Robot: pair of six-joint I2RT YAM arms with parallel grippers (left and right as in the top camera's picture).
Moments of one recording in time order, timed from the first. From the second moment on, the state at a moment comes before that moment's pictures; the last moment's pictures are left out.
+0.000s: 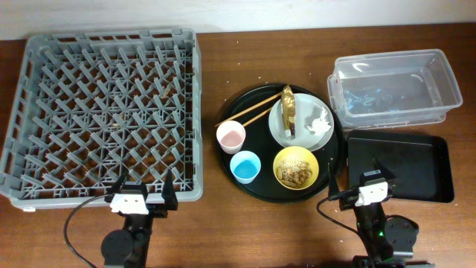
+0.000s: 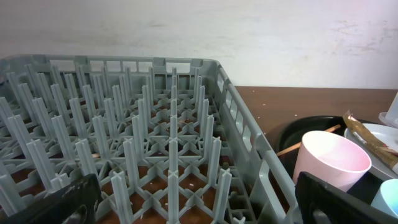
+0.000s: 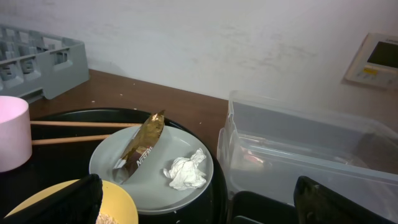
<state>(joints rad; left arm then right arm) -0.07 0.01 0.01 -0.08 0.01 -0.07 -0.10 0.01 0.02 -0.06 -0.24 -0.19</state>
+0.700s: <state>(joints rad) -0.07 0.02 0.01 0.08 0.05 -0.07 -0.10 0.01 0.02 0.01 -0.32 -0.10</state>
